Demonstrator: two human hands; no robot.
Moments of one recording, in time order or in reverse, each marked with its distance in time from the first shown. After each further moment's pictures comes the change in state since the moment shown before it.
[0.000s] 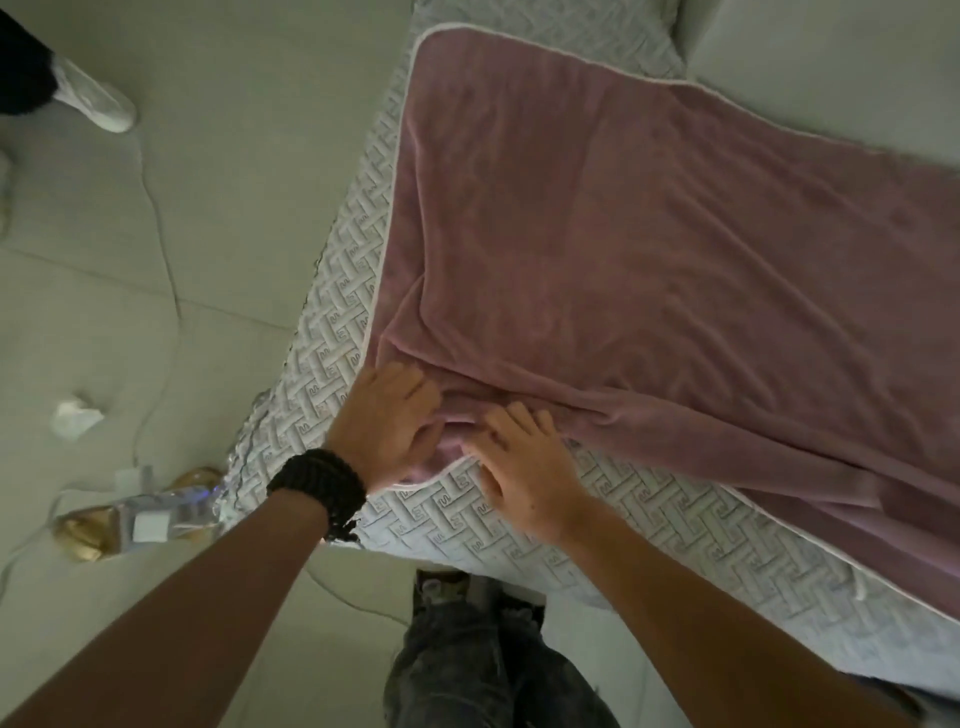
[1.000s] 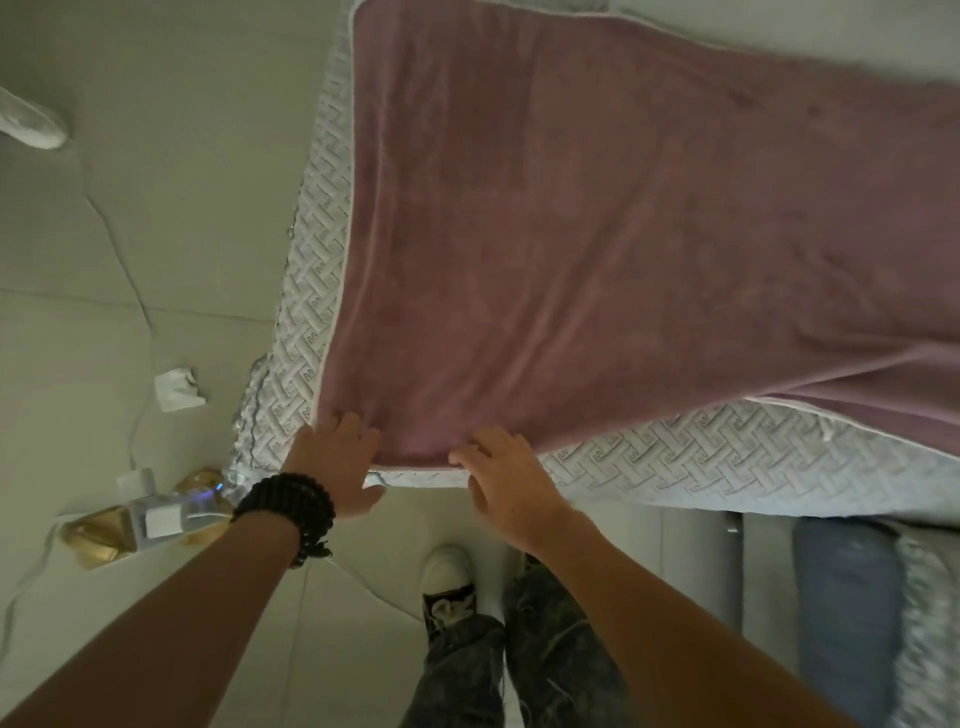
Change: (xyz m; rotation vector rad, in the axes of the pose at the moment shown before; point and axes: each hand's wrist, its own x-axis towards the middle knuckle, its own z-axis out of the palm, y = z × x) left_hand -0.127 -0.009 0.012 0.400 -0.721 -0.148; right_hand -0.082 -0.109 0.026 0.223 -0.131 0.269
